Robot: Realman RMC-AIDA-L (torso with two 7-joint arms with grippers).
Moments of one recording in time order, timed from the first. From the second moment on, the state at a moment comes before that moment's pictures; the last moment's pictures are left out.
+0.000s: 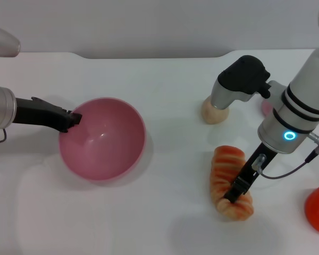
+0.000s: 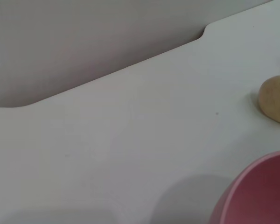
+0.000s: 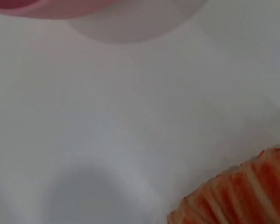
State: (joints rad) left arm -0.46 -2.06 1.13 1.15 2.34 1.23 -2.22; right arm 0.93 2.08 -1.42 -0.70 -2.54 -1.47 2.49
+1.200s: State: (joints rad) left arm -0.47 -2.05 1.12 1.15 2.34 1.24 -2.22; right arm 0.73 2.08 -1.41 -1.06 -2.51 -1.45 2.52
